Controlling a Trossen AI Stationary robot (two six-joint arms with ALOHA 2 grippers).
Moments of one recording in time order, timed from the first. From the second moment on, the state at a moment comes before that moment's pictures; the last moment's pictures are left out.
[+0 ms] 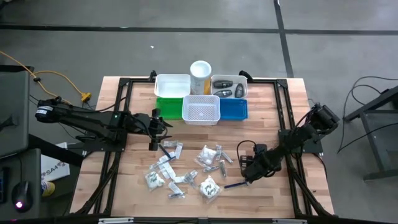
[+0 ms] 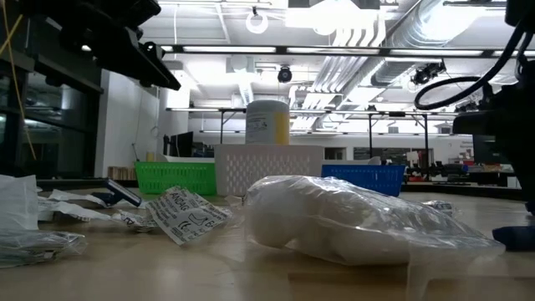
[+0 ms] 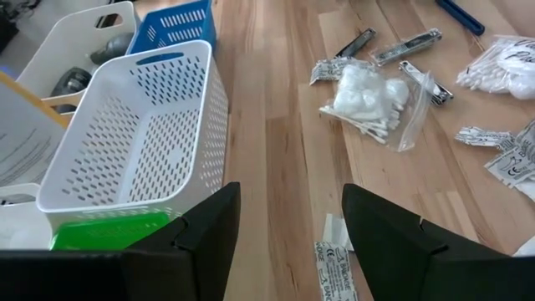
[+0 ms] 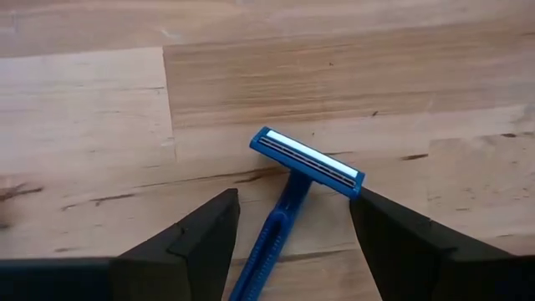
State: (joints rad) left arm -0.10 0.89 0.59 -0.23 -0.20 0.13; right arm 0.59 1.66 0.82 -0.88 0.16 2.27
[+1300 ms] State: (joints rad) left arm -0.10 0.89 0.59 -0.24 -0.20 0.13; right arm 0.41 1.56 0.85 -0.89 0.30 1.79
